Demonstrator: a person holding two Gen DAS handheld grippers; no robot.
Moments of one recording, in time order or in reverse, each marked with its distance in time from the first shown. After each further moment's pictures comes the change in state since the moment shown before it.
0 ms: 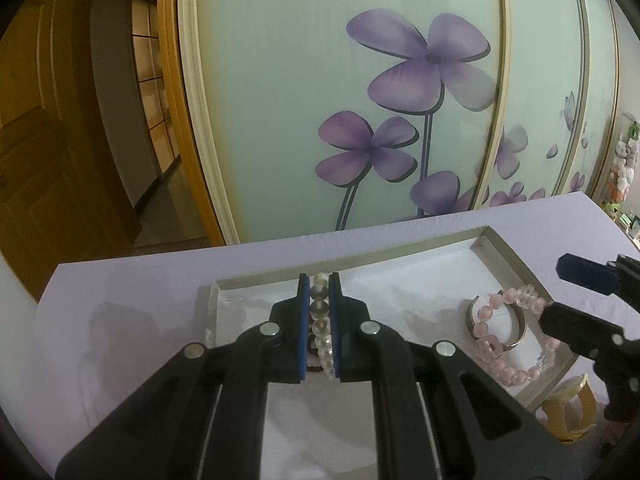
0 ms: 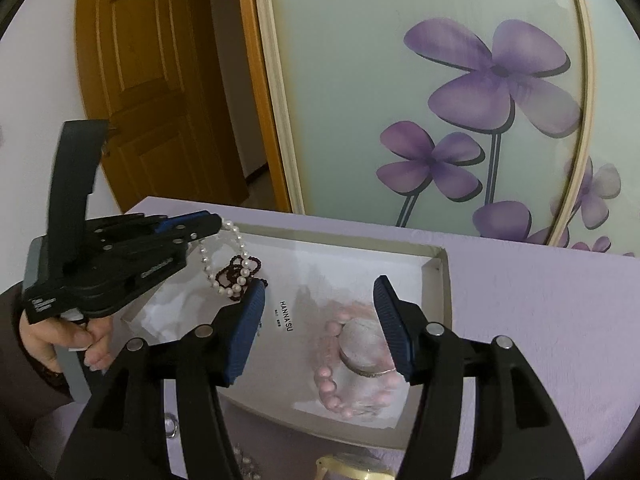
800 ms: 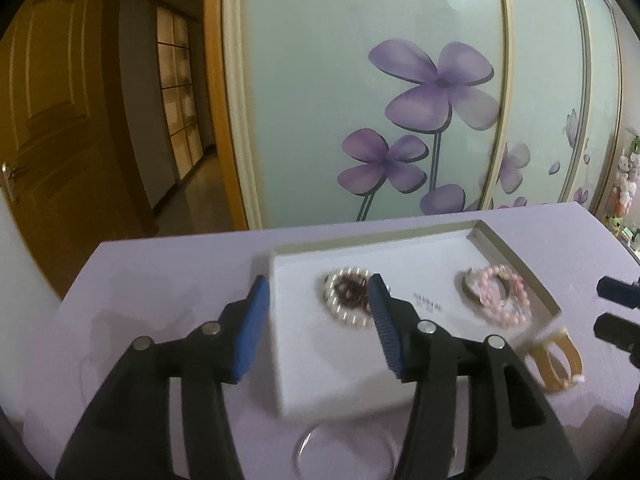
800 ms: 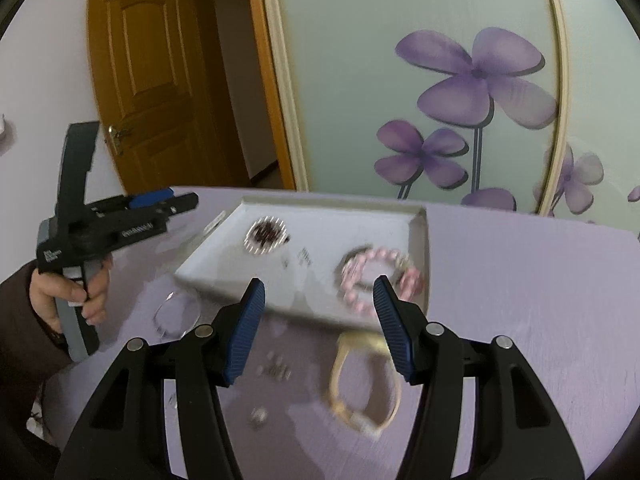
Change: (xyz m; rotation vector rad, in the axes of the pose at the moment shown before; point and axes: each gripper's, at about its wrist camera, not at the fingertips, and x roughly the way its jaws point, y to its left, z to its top) left arm -0.085 0.030 -0.049 -0.048 -0.069 0.041; right arm -0.077 0.019 -0.051 0.018 0.000 0.006
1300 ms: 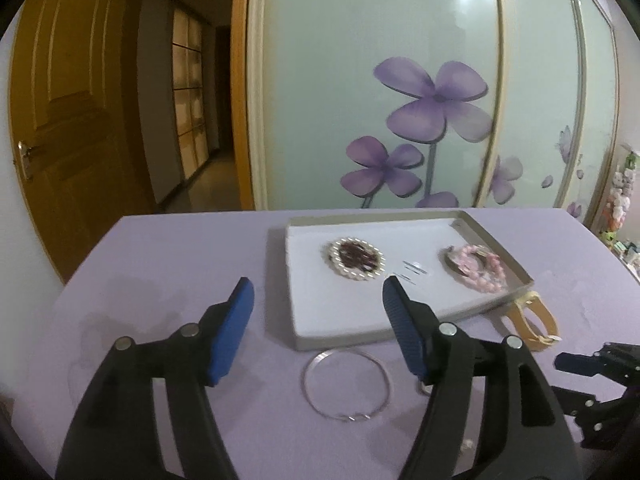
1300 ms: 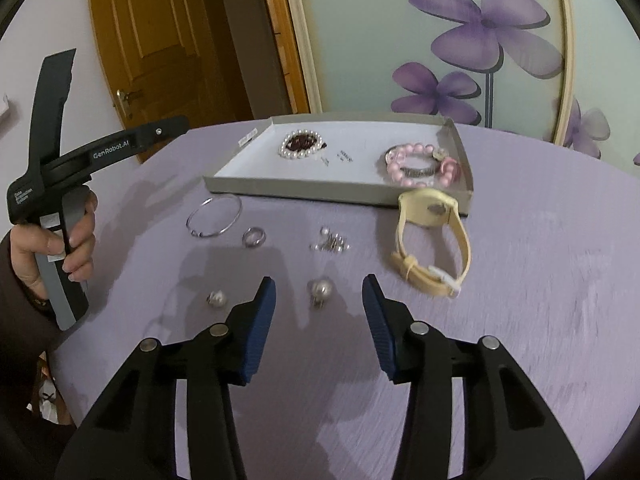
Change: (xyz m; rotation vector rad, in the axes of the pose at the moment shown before) left arm -0.058 0.006 -0.041 -0.045 -0.042 -0.022; right arm -0.009 0.038 -0.069 0.024 0.138 0.020
